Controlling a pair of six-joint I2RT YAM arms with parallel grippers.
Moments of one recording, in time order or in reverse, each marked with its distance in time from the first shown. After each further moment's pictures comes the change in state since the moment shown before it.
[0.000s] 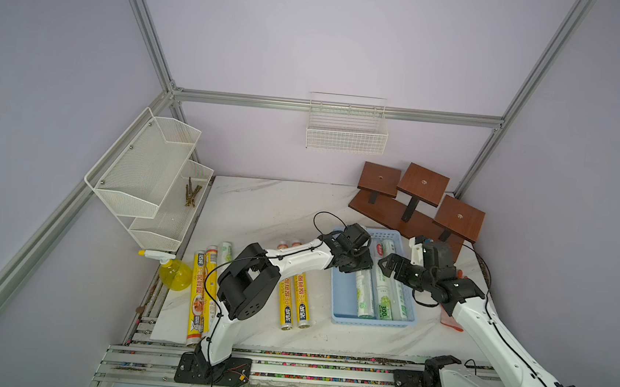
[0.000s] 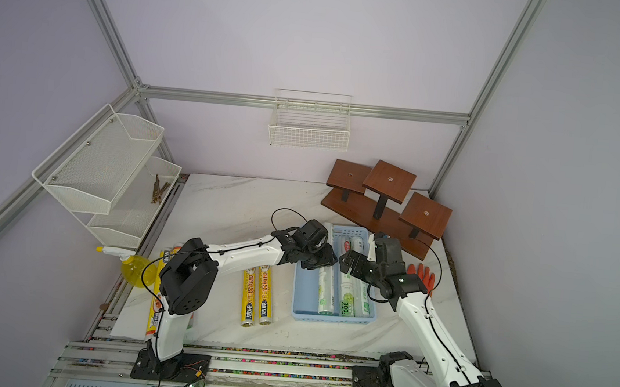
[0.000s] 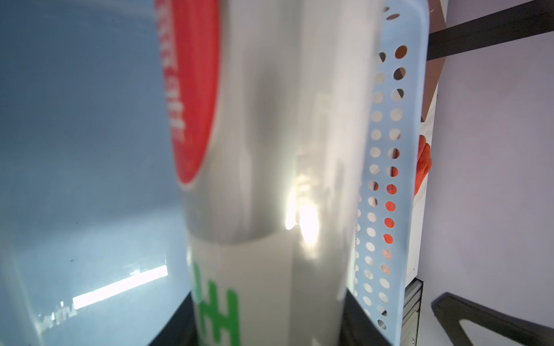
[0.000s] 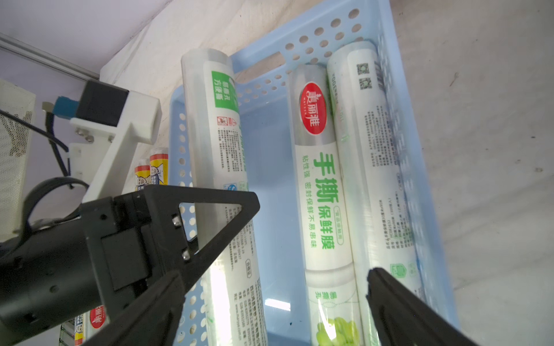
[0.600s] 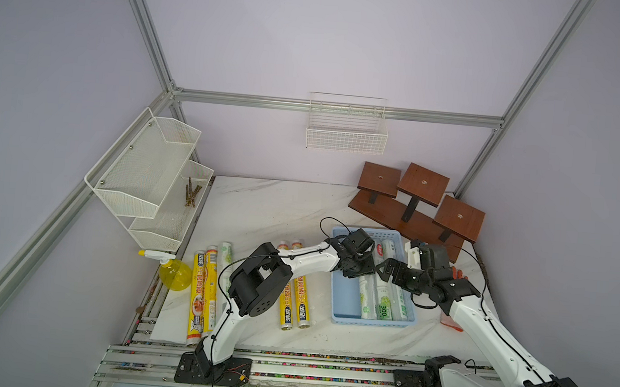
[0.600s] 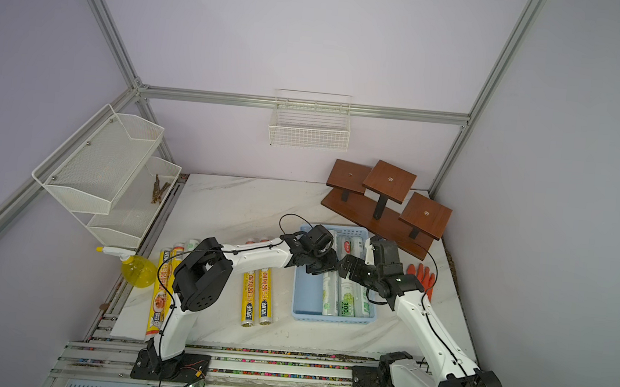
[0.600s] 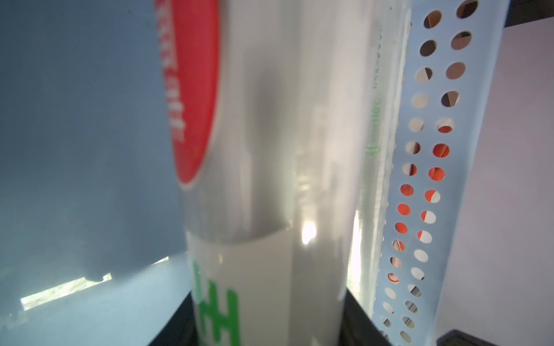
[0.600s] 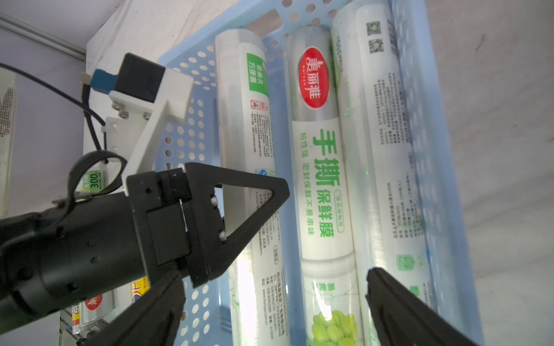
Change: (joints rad) left arm -0.011 0.095 0.054 0.003 0.042 -0.022; right arm 0.000 0.020 -0.029 0.000 -0.042 -0.026
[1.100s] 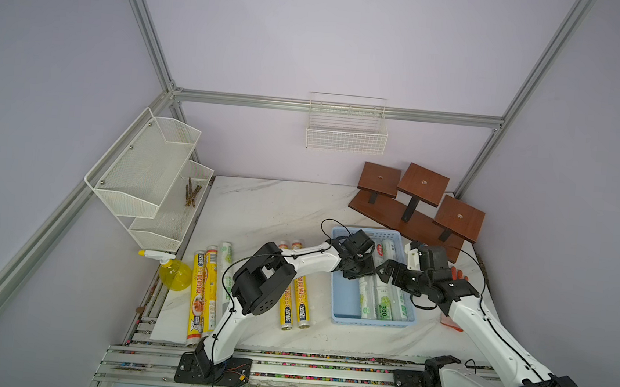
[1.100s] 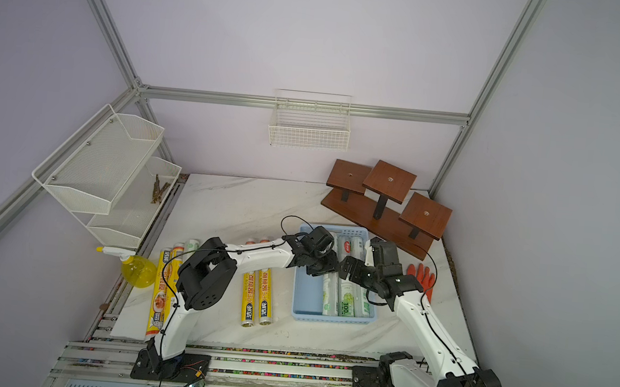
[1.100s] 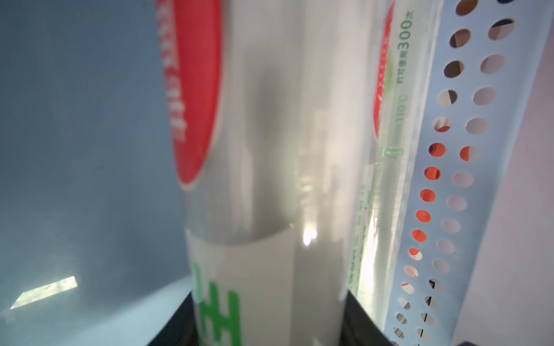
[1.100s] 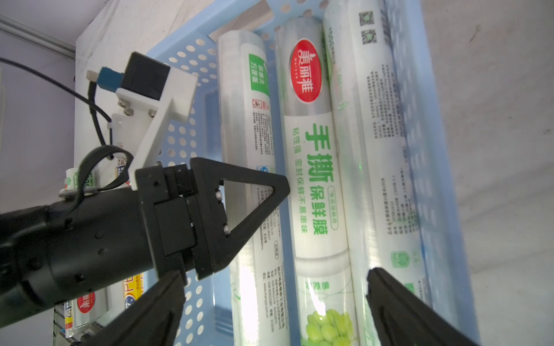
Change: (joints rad) left arm 0.000 0.023 0.004 -0.001 0.010 -0.003; right arm 0.000 0.004 -0.009 0.000 0.013 0.001
